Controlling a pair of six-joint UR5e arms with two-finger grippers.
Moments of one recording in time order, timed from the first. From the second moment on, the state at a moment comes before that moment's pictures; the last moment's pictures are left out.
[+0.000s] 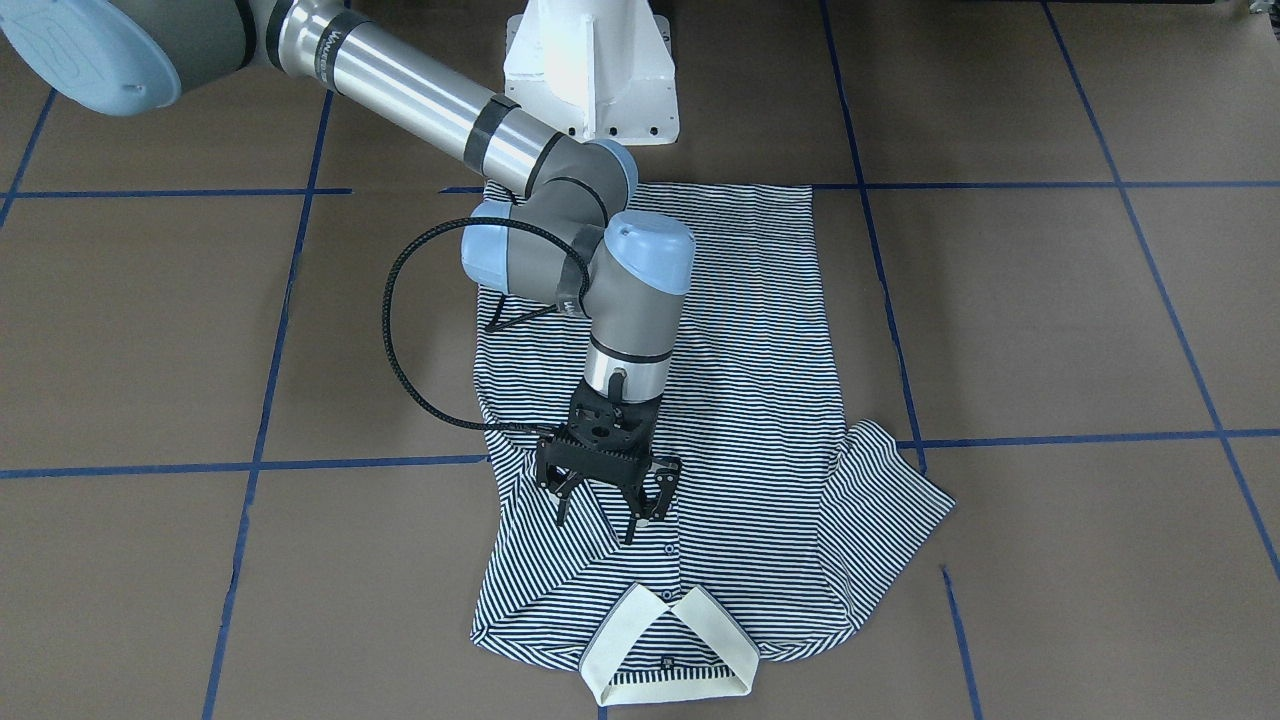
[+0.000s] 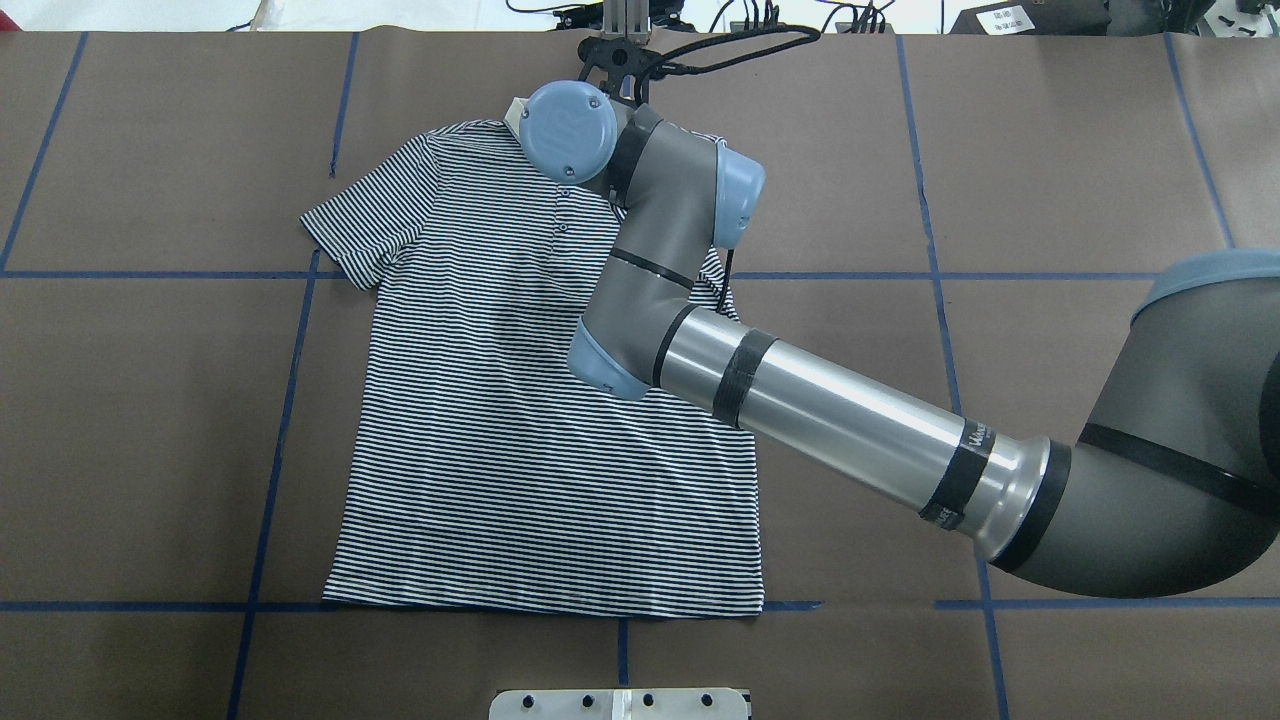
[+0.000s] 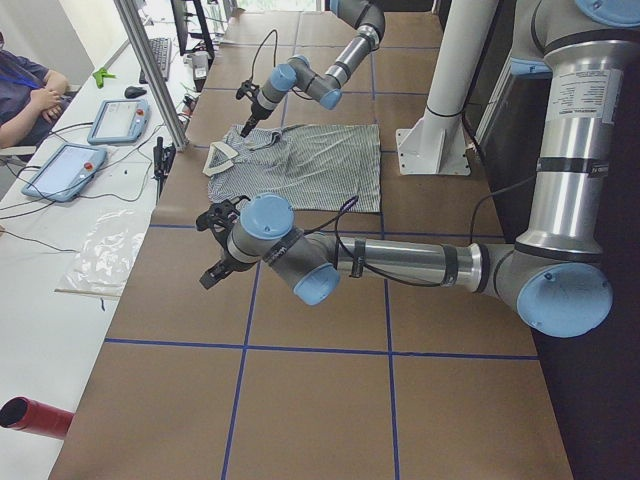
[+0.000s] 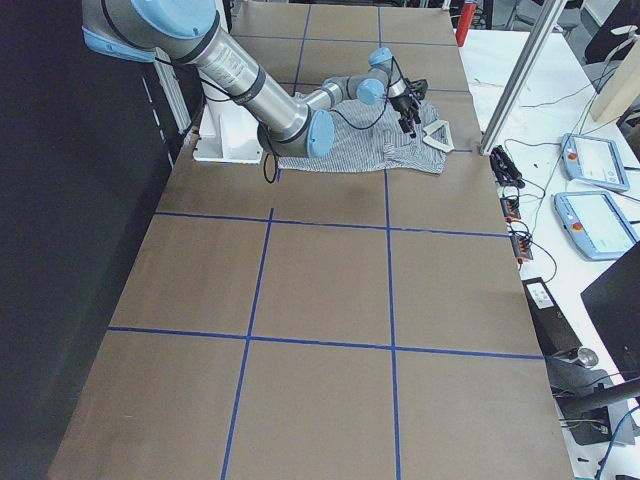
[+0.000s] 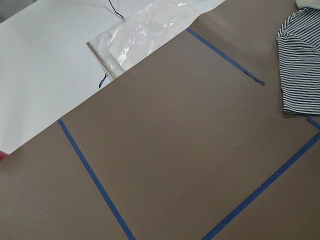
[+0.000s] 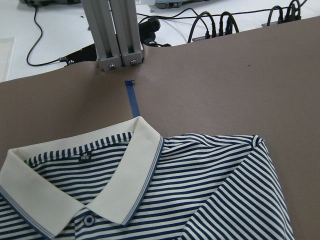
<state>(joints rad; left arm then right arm) -1.53 -1.62 -1.56 -2.31 -2.37 0.09 0.63 -0.44 0.93 -1.26 1.43 1.38</state>
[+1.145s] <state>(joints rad) -1.22 -1.86 -1.55 -2.34 -2.24 -0.61 1.08 -0.95 1.40 -1.26 2.13 0.56</state>
